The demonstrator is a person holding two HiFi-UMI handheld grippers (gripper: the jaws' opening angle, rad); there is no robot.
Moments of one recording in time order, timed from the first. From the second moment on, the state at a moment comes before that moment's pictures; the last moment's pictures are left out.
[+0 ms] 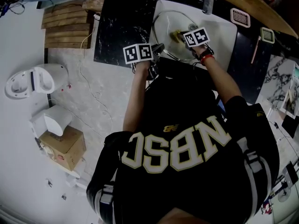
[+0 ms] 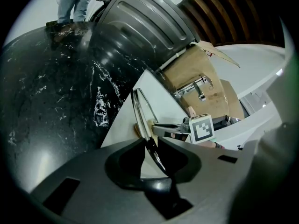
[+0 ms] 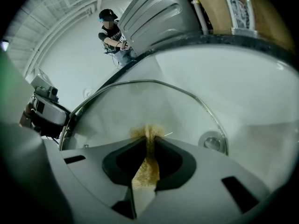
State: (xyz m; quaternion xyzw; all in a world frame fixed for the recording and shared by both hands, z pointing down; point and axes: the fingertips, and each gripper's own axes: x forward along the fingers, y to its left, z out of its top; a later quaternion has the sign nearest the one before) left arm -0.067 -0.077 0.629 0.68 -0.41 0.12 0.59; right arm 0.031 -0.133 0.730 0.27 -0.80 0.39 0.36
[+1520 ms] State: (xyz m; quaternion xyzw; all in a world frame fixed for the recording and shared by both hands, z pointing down) left arm -0.066 -0.076 0.630 0.69 -0.41 0.14 0.58; right arm 0.076 -0.153 0.753 0.35 -0.76 0.31 0.45
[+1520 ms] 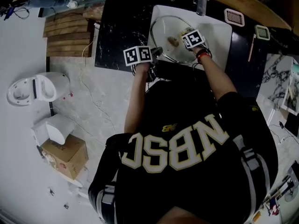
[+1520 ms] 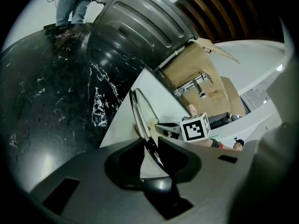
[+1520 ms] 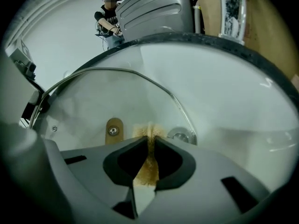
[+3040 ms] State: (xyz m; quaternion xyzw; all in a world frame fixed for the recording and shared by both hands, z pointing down) left arm -0.010 -0.150 0.440 0.89 -0.39 0.09 0.22; right arm 0.152 -0.137 0.442 0.58 -0.79 0.17 0.07
